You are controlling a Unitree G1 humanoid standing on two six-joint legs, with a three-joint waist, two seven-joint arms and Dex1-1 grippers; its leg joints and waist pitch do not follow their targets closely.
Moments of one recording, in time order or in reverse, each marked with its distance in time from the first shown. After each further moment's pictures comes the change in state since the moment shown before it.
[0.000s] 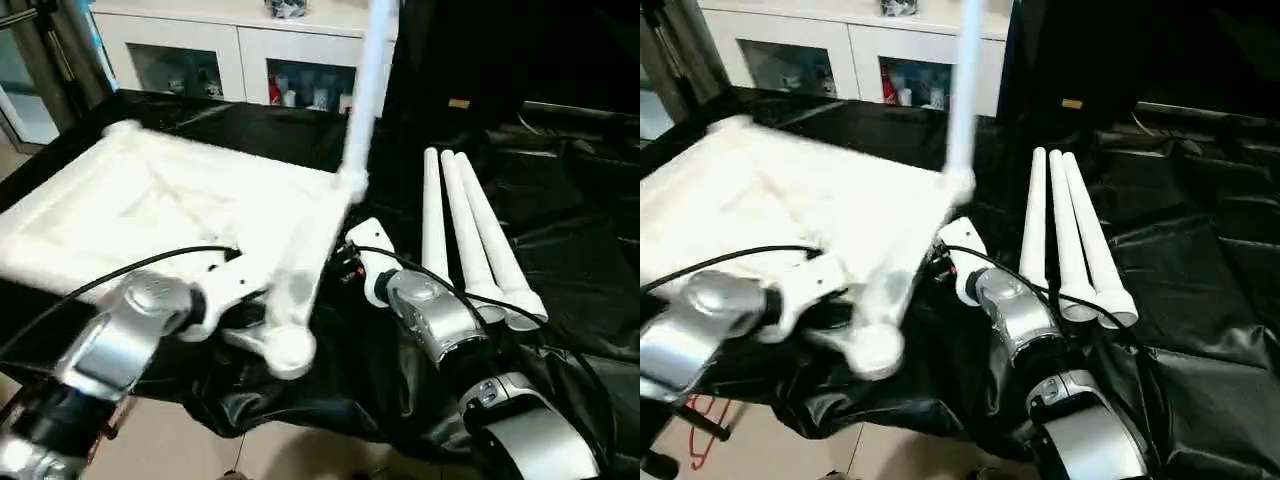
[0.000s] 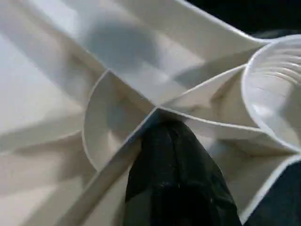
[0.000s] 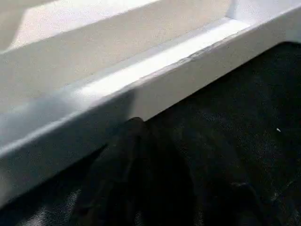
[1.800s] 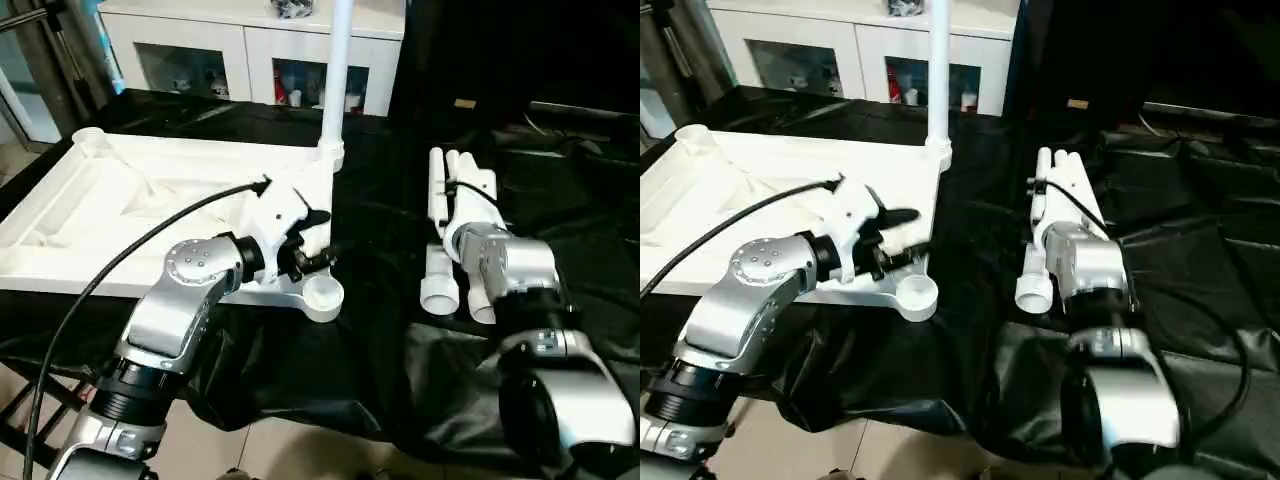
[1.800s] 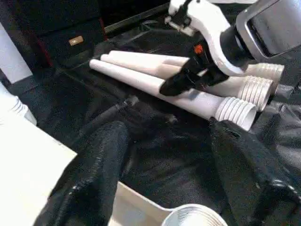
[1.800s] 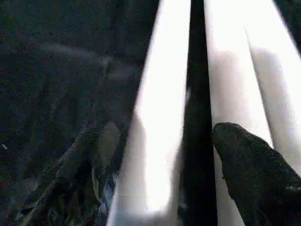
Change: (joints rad) left arm -0.069 -0.247 0.131 -0.023 -0.203 -0.204 0.223; right arm -0.167 -0.138 -0.366 -0.077 0.087 0.534 -0.469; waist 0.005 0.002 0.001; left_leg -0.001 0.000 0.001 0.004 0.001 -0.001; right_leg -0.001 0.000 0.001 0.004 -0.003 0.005
